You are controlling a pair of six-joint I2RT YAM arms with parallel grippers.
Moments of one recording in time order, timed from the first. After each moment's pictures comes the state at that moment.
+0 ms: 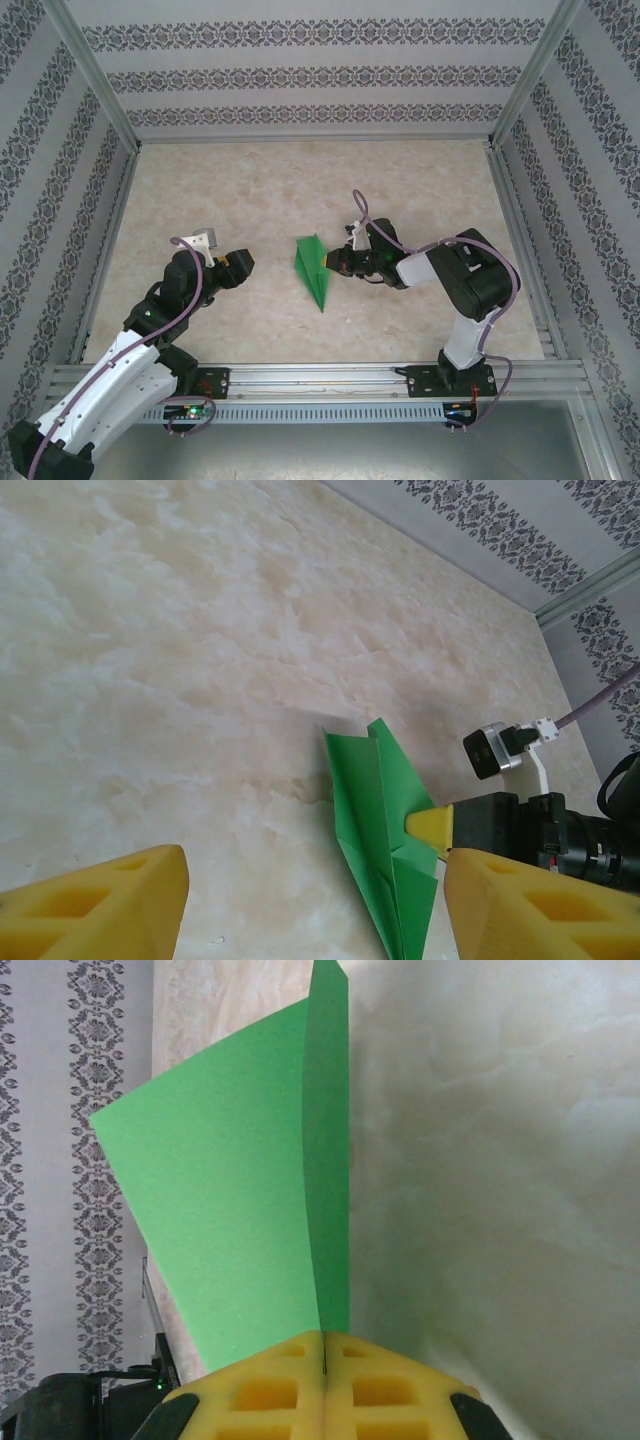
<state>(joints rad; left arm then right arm) -0.46 0.61 0.50 -0.36 -0.04 -0.71 0.48 1.82 0.63 0.55 -0.75 0.87</state>
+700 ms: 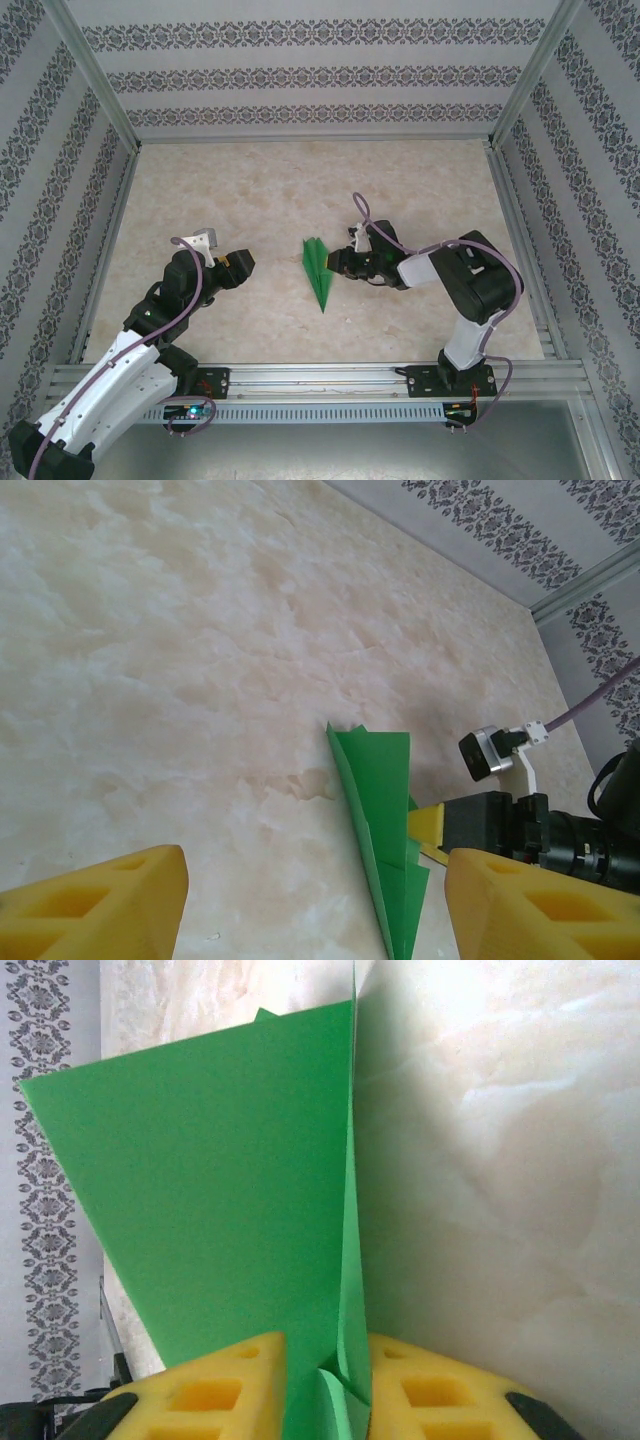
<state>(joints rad) -0.45 0.61 0.50 -0.36 -0.02 -0.71 0.48 1.78 0.62 0.45 -0.66 0.83</state>
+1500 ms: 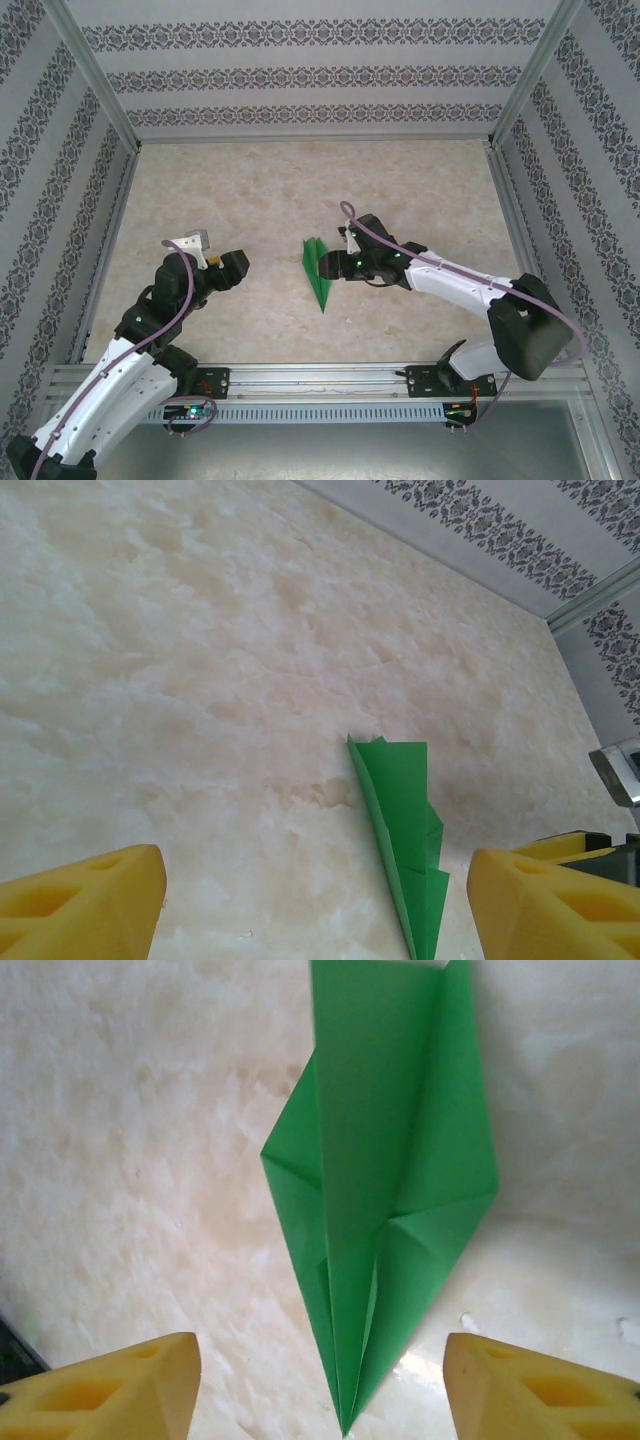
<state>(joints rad) -0.43 0.55 0.52 -0.46 -0.05 -0.66 0.70 1.43 0.82 -0.30 -0.29 0.63</state>
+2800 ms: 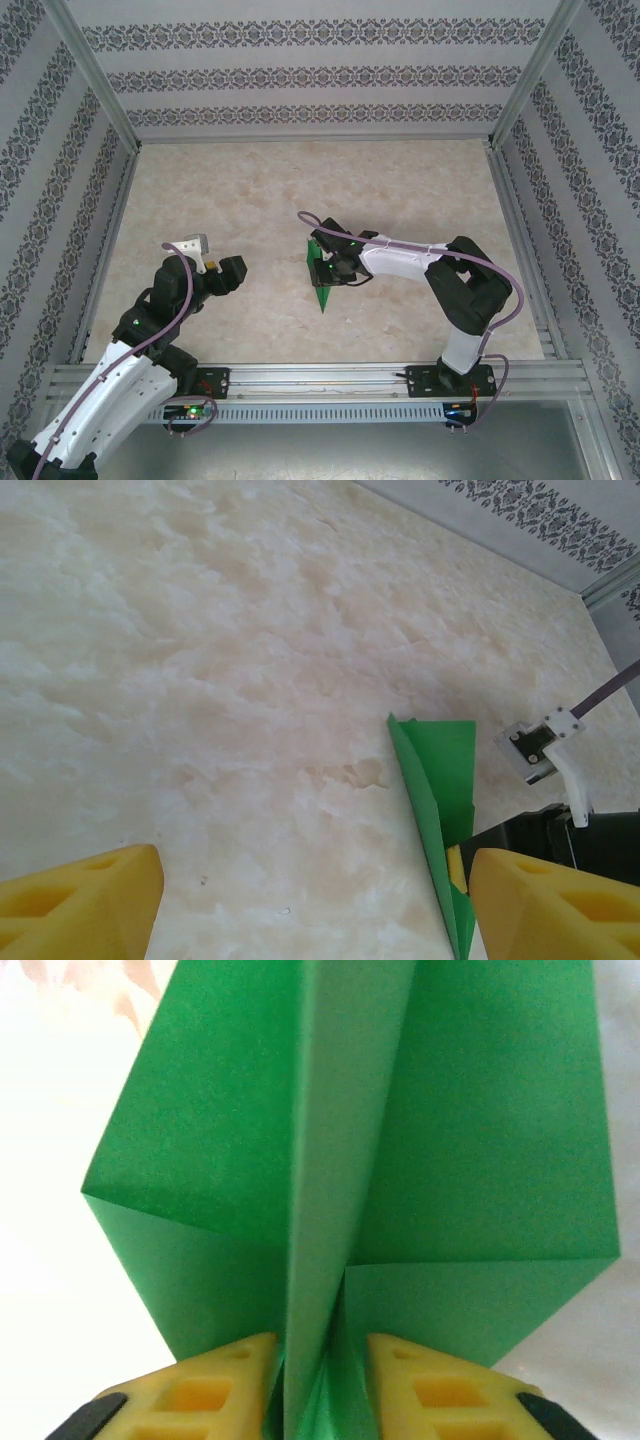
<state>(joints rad) -0.42 0.53 0.52 -0.52 -0.07 -0.61 0.78 1.78 1.05 -0.46 -0.17 0.62</state>
